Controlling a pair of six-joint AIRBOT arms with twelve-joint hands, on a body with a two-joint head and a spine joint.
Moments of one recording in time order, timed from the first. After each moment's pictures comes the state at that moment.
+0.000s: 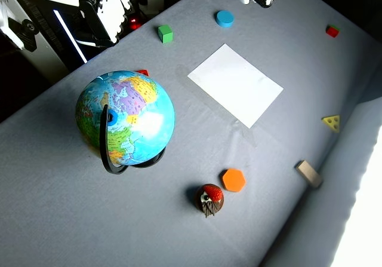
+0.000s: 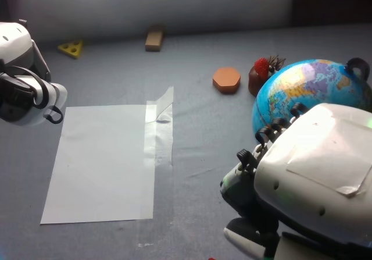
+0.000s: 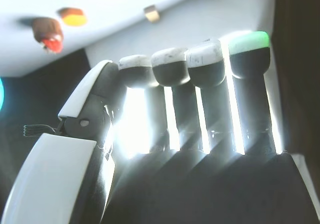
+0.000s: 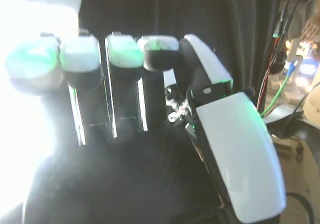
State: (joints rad) left arm 0.09 -0.64 0.49 -1.98 -1.02 2.84; right arm -0.29 -0.69 0.24 -2.01 -0.49 0.92
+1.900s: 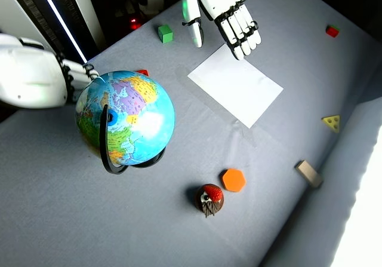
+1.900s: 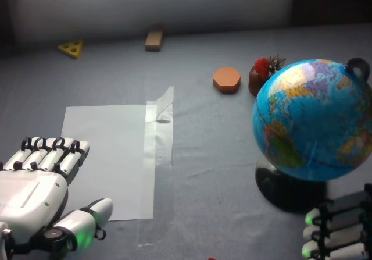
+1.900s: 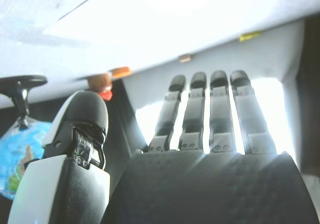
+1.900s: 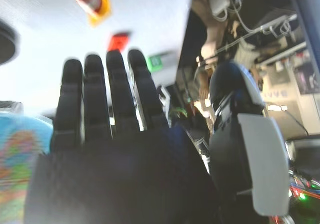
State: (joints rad) left arm 1.14 -0.93 0.59 -0.99 -1.21 1.67; right arm -0.59 -0.66 0.79 -1.65 0.53 0.39
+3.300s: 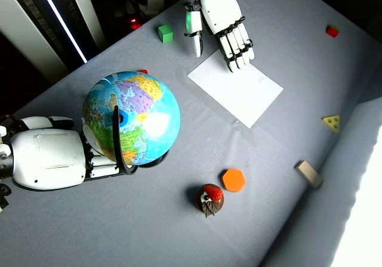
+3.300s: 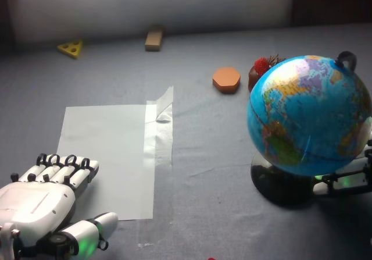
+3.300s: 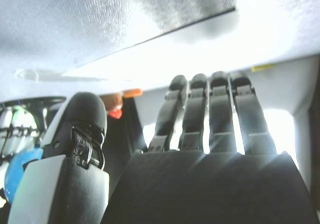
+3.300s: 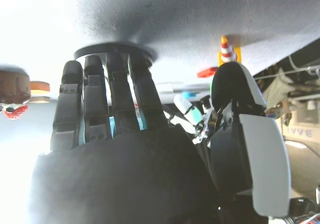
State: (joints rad) left arm 1.17 -0.99 0.70 -0.95 -1.06 1.58; right arm -0.68 -0.83 1.10 -1.28 0.48 -0.06
